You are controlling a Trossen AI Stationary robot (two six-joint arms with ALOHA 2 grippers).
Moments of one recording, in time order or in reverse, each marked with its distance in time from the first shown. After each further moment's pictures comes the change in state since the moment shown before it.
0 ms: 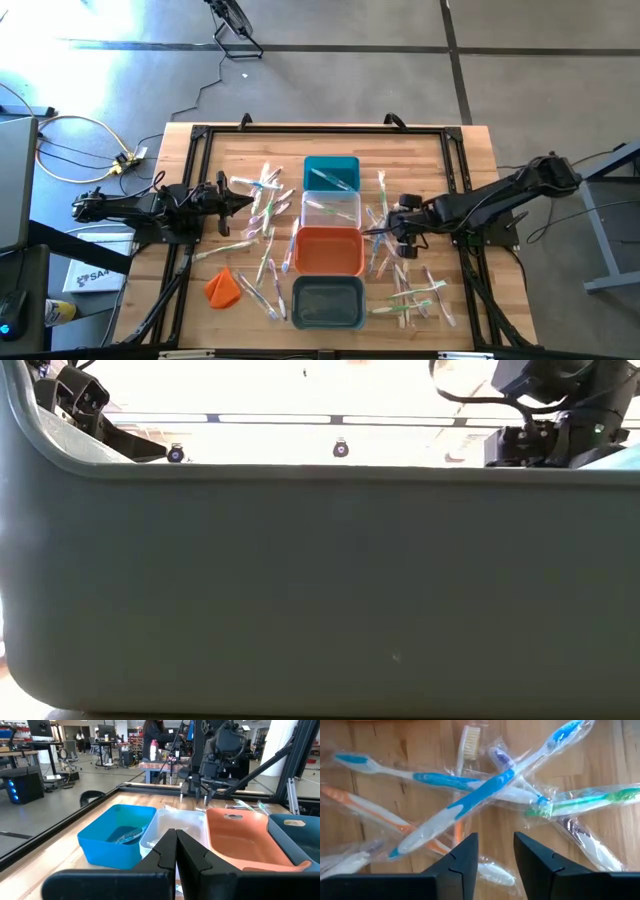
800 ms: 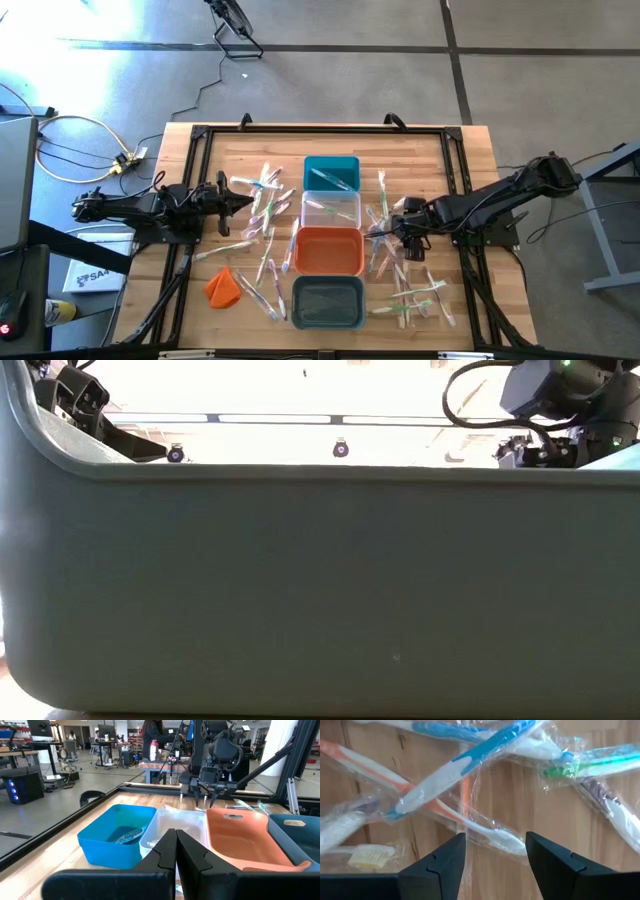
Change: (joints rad) left arm 0.000 0.000 0.000 0.000 0.000 0.000; right arm 0.000 0.000 -0.048 -0.035 -0.080 0.010
